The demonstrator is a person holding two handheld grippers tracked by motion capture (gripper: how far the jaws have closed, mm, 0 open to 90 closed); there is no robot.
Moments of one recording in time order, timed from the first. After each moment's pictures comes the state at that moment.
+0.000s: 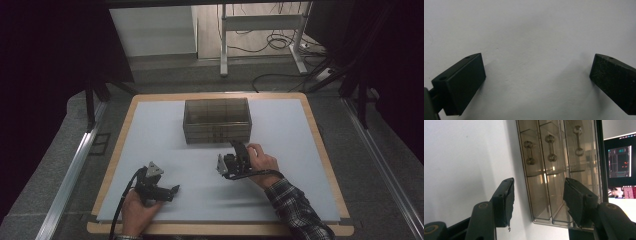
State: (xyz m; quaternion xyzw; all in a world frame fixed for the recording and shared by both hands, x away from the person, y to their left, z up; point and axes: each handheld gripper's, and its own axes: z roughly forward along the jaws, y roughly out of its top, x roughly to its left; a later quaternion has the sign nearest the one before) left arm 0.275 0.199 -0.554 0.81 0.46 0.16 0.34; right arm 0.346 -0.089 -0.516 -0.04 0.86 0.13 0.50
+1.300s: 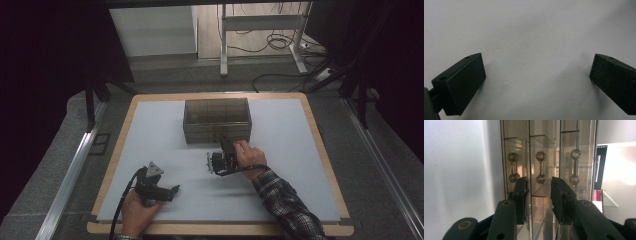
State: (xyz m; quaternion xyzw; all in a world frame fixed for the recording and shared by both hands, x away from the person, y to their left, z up) left arm 0.275 0.199 -0.554 0.81 0.46 0.16 0.34; right arm 0.368 -0.057 -0.536 -0.09 0.81 0.08 0.58
